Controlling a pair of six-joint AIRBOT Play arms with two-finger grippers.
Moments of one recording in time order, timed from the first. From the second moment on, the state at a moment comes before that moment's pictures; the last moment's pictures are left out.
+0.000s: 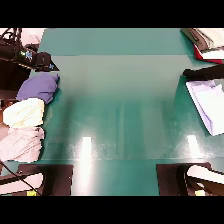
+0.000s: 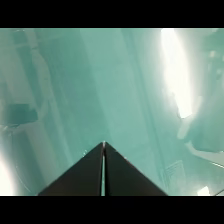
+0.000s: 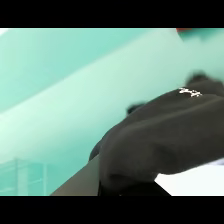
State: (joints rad) left arm 0.02 -1.36 1.67 1.04 -1.44 -1.38; right arm -0.76 -1.33 1.43 -0.68 1.08 1.10
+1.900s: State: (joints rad) left arm 0.02 -1.36 1.67 1.03 -1.46 -1.33; right arm -0.48 -1.12 1.15 -0.82 1.50 1.45
